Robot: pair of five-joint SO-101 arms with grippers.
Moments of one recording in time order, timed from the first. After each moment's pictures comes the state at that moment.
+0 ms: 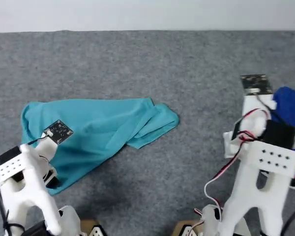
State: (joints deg) left arm -37.5 -24.7 57.9 65.2 -62.8; right arm 11.9 -34.1 19.6 98.5 17.4
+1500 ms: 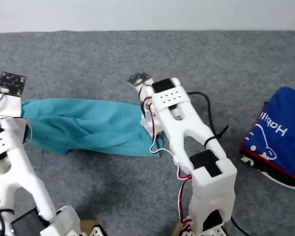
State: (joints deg) left arm -37.5 -16.8 32.2 57.2 -31.1; right arm -25.8 22.3 -8.0 85.5 12.7
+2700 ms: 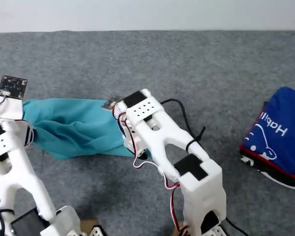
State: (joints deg) left arm -37.6 -16.8 34.2 56.9 -30.6; right arm -36.9 25.6 -7.8 93.0 12.7
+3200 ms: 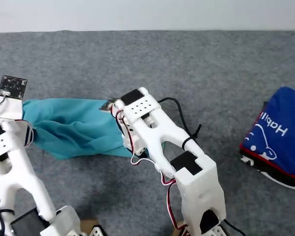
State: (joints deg) left arm -37.6 -16.8 34.2 56.9 -30.6; right arm -36.9 29.4 -14.9 97.3 16.7
